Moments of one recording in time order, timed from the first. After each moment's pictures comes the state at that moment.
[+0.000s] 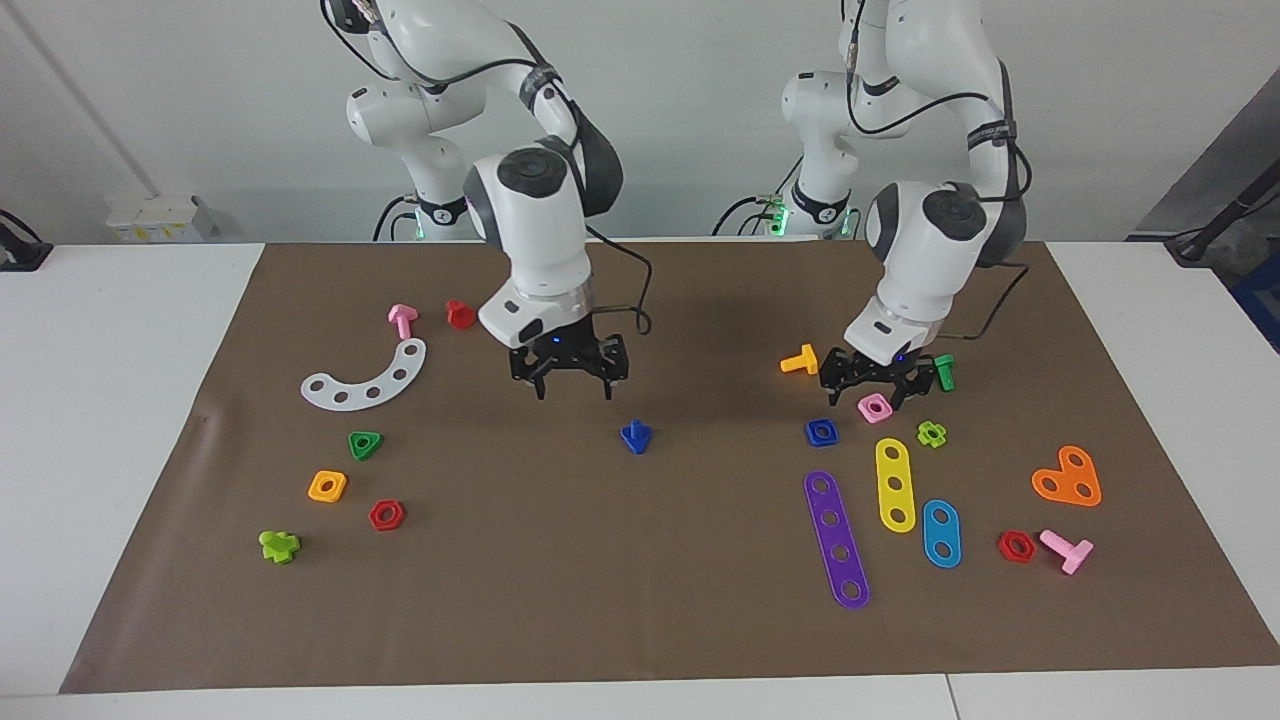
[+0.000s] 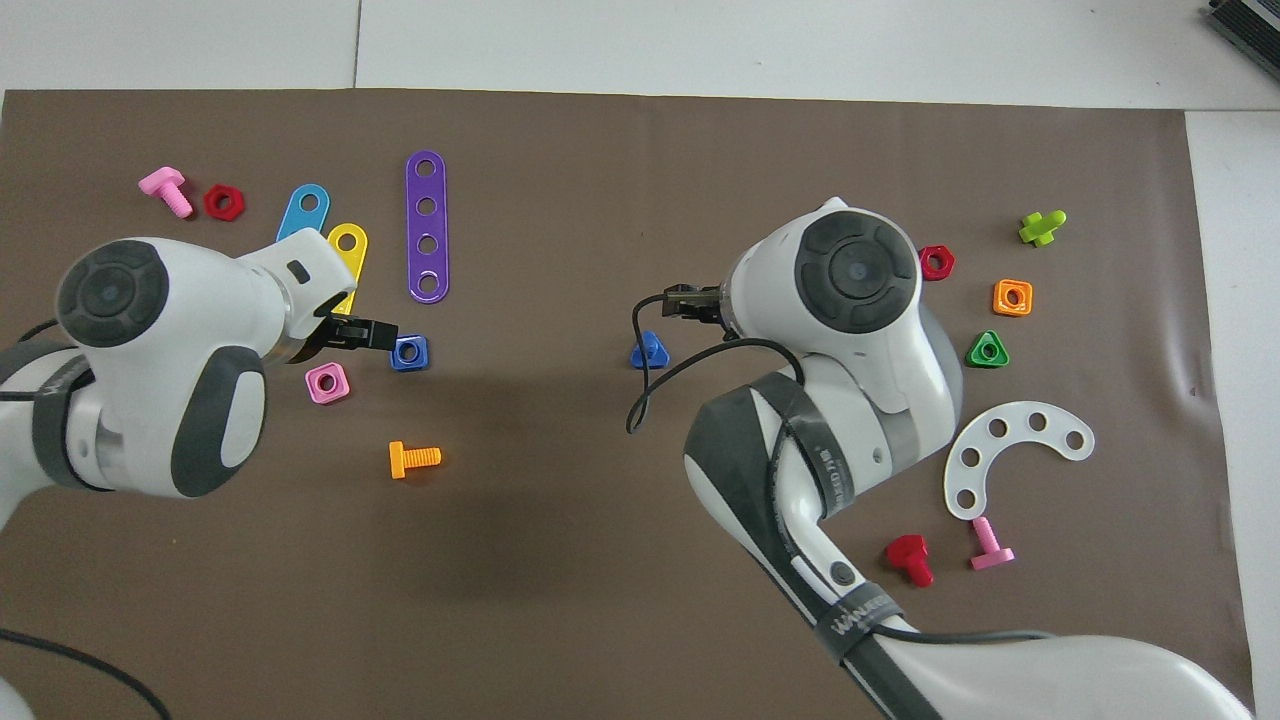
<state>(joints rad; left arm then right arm) -0.26 0.07 0.06 -2.06 -0.02 2.25 0.01 0.52 0.32 -0.03 -1.74 -0.01 2.24 0.57</state>
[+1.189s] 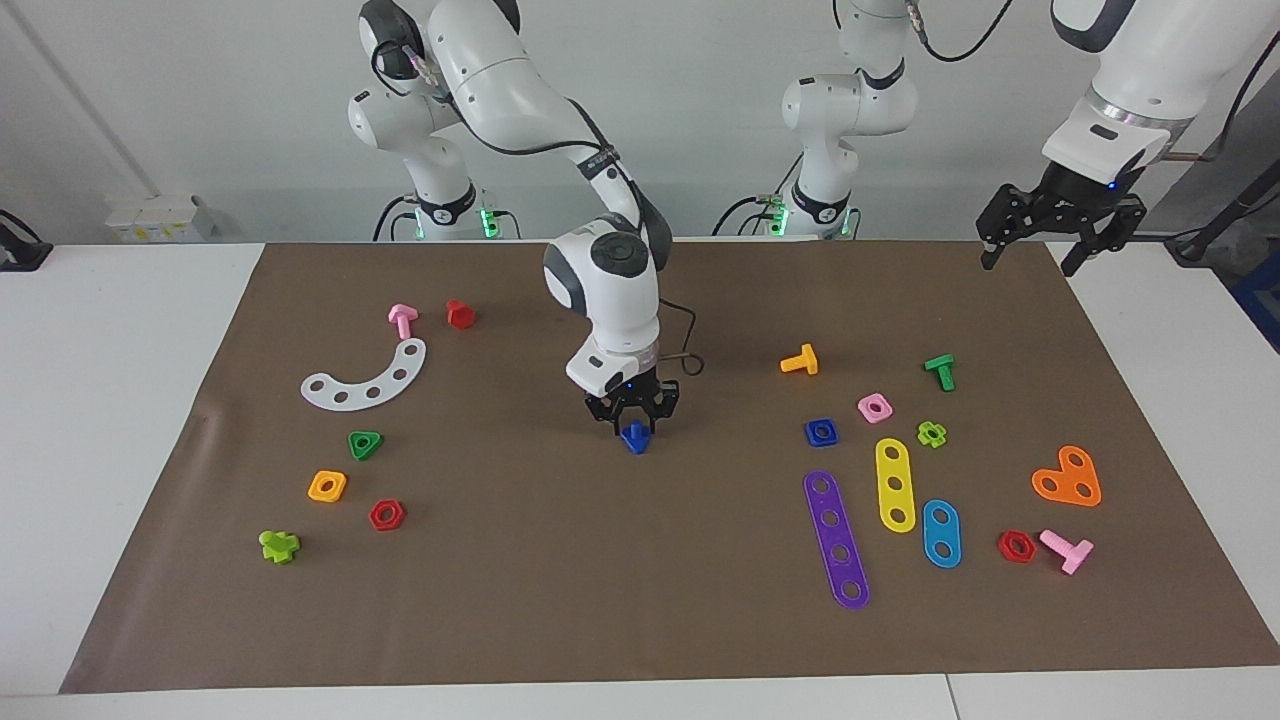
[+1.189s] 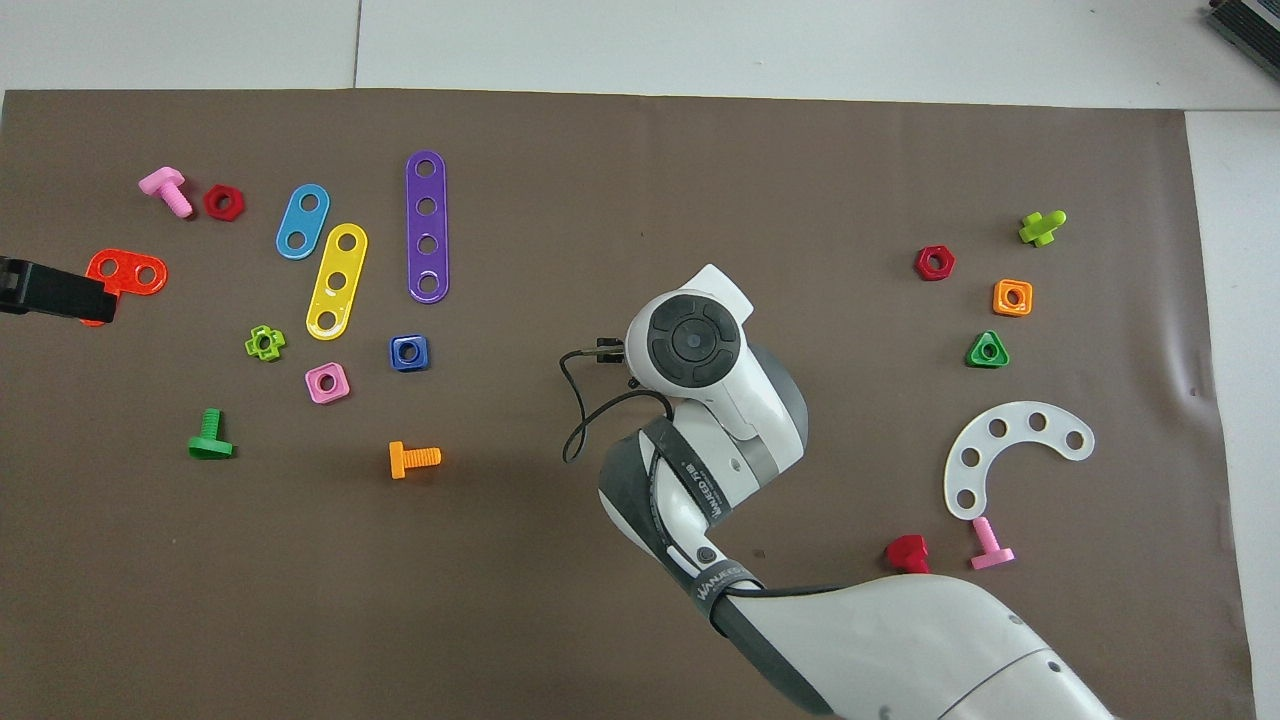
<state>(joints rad) -0.08 0.01 0.06 -1.52 0.00 1.57 0.20 0.61 0.49 -0.04 -1.74 -0.02 2.38 0.61</state>
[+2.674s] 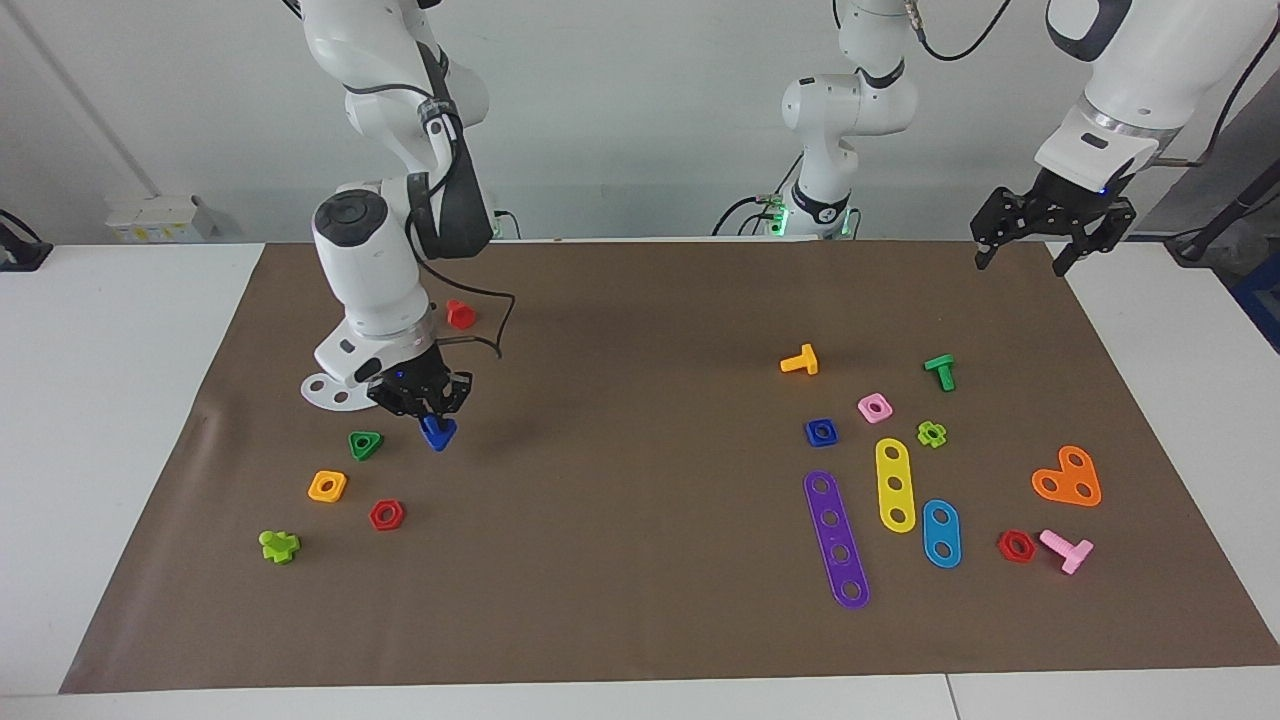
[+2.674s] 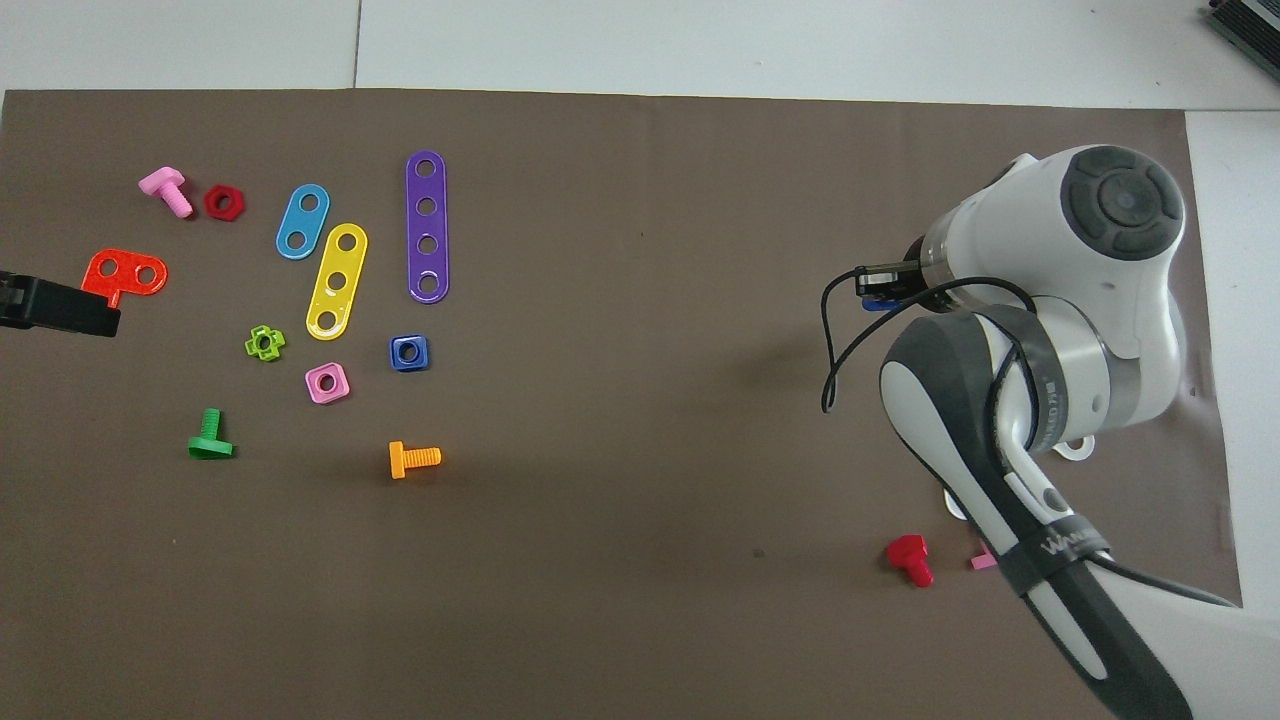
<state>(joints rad) -0.08 -0.01 0.07 -1.55 0.00 1.57 0.20 0.19 0.20 -0.06 -1.97 -0.01 2.30 0.10</state>
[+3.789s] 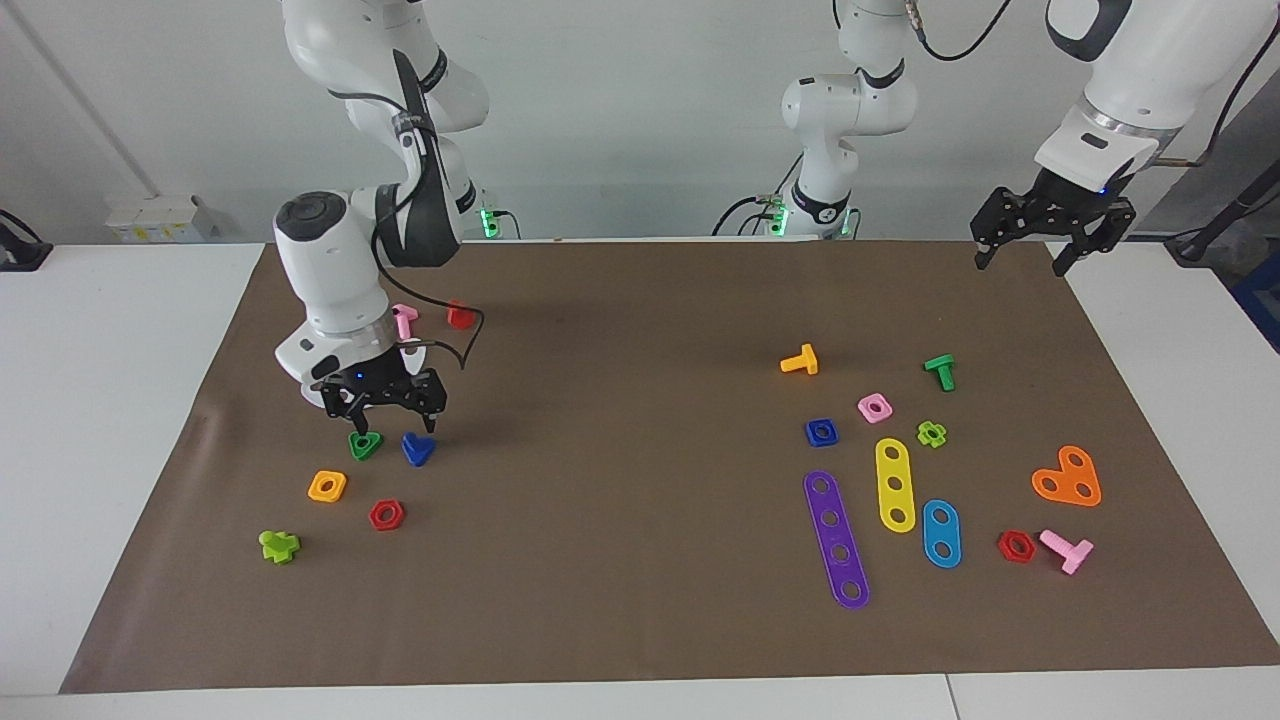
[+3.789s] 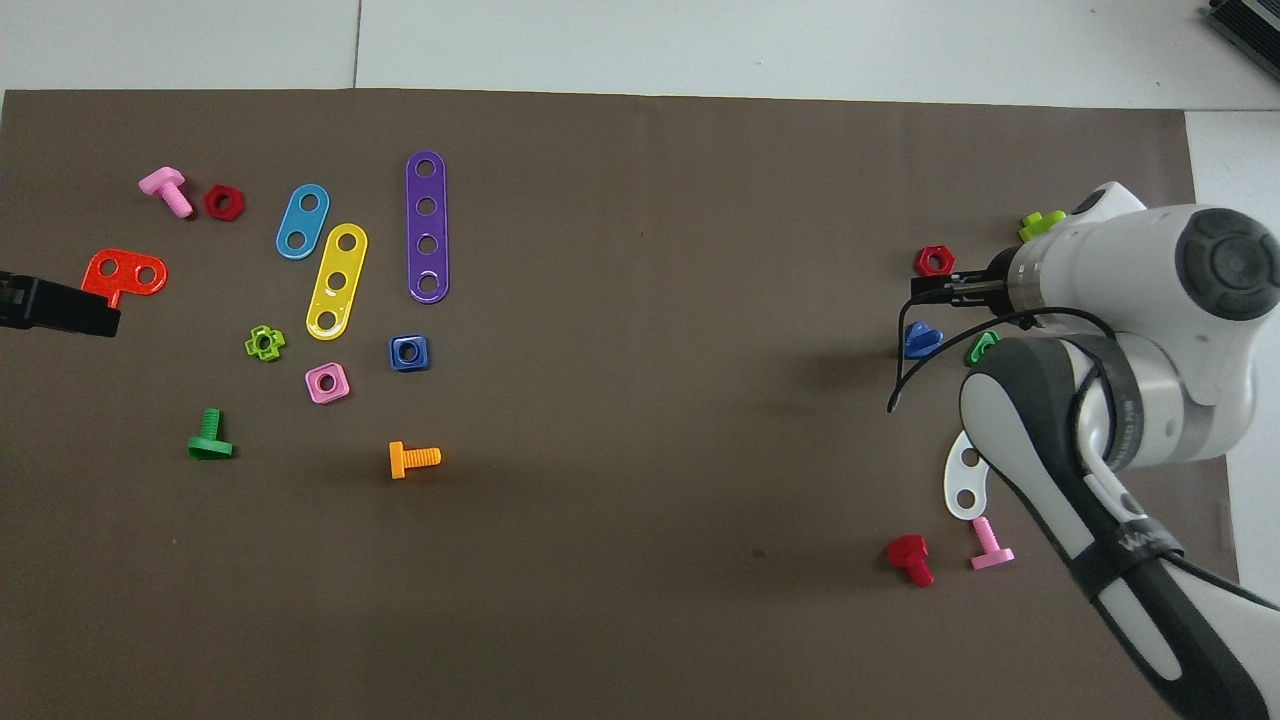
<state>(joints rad) -0.08 -0.01 0.07 -1.55 0.00 1.57 0.20 0.12 0.13 -0.05 -1.93 -0.01 2.25 0.07</state>
